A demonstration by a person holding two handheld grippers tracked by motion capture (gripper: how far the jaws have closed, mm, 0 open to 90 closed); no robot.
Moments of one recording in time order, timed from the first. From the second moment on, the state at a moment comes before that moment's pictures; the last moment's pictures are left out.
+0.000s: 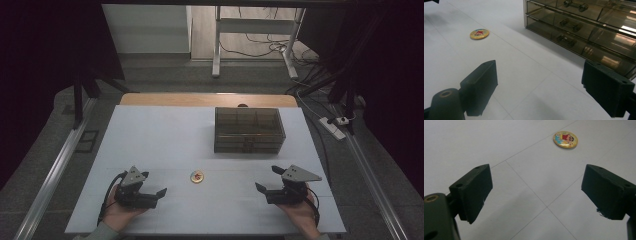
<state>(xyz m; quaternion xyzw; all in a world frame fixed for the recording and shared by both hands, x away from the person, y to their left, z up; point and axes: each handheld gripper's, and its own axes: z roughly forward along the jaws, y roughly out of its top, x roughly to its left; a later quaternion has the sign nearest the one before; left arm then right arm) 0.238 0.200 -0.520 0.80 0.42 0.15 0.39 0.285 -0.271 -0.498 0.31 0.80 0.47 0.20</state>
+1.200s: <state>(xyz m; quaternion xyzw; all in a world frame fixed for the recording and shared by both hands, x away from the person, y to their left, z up) 0.239 0.198 -0.521 0.81 0.42 0.15 0.39 0.282 -0.244 -0.503 0.25 0.84 0.40 0.25</state>
